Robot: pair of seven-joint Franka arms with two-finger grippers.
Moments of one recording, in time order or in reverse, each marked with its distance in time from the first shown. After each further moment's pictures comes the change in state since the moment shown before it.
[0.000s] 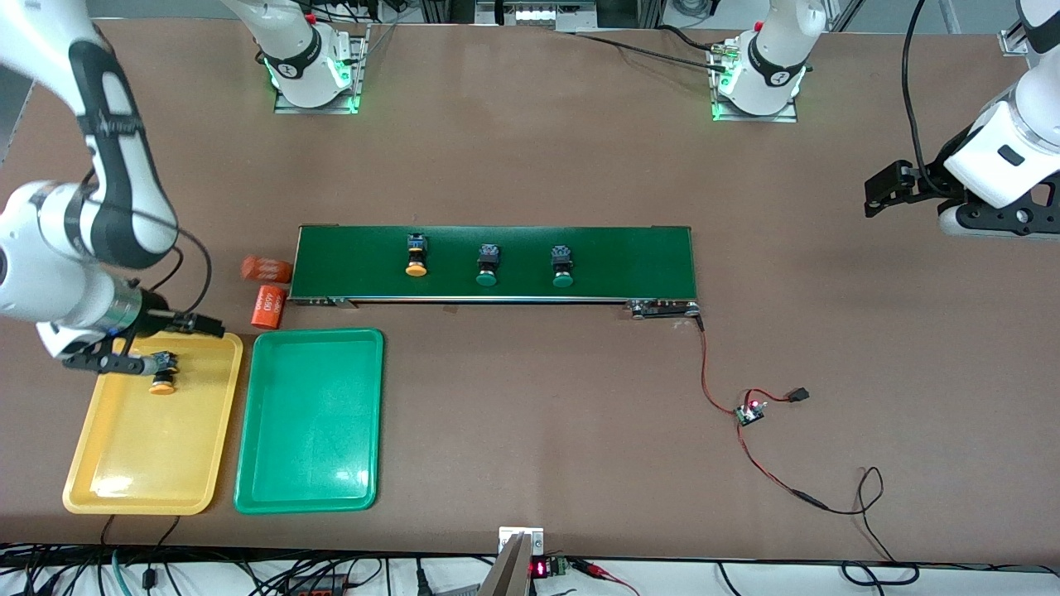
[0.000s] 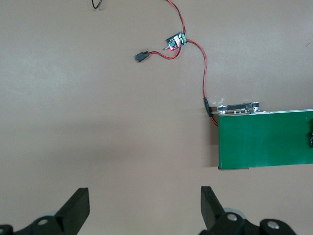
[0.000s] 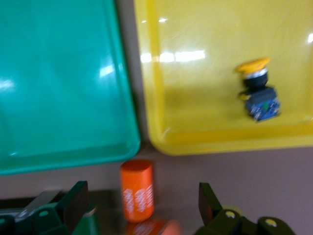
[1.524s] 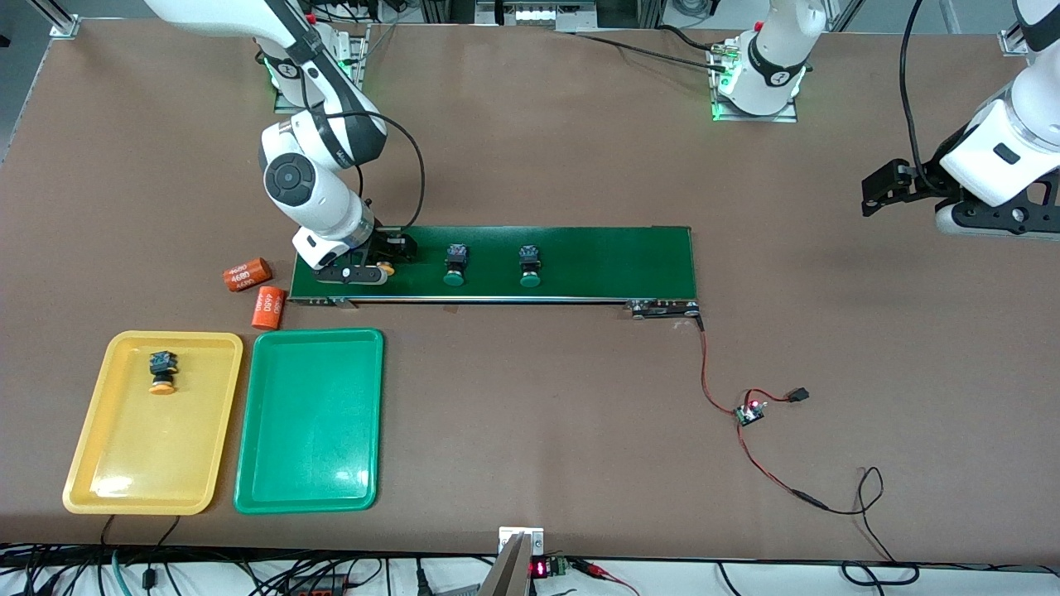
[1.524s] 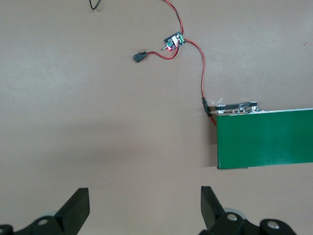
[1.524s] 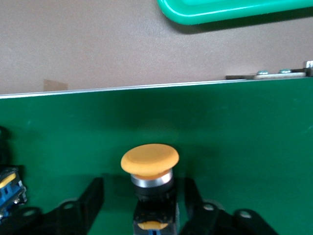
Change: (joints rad) left arm -0.004 -0.003 -0.005 0.000 0.000 0.000 0.000; right arm 0.164 -0.074 0.325 -0.437 -0.034 0.369 0.418
